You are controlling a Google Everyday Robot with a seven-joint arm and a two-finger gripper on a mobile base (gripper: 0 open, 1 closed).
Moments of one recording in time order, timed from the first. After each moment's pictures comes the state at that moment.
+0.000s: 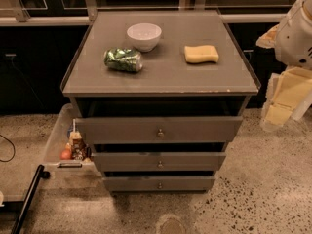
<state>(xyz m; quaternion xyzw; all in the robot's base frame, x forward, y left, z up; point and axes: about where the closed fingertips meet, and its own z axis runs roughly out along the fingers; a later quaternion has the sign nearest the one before) 0.438 -0.216 0.977 -0.60 0.78 -0.04 0.16</state>
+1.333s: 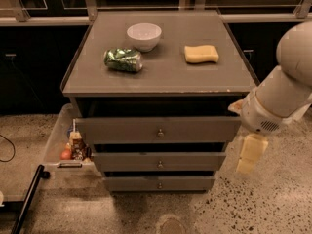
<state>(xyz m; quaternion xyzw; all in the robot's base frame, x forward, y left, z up) 0.437 -0.209 0.806 -0.61 0.78 0.07 0.12</state>
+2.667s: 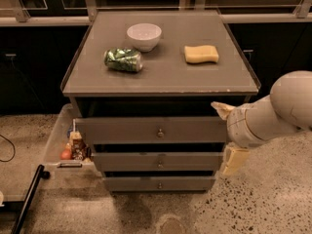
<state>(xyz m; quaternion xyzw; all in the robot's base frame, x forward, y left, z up) 0.470 -0.186 0.772 -0.69 0.68 -0.02 0.26</state>
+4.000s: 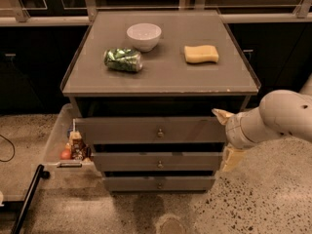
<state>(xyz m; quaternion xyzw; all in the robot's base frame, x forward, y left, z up) 0.521 -0.216 0.693 -0.69 0.67 -0.03 0.26</state>
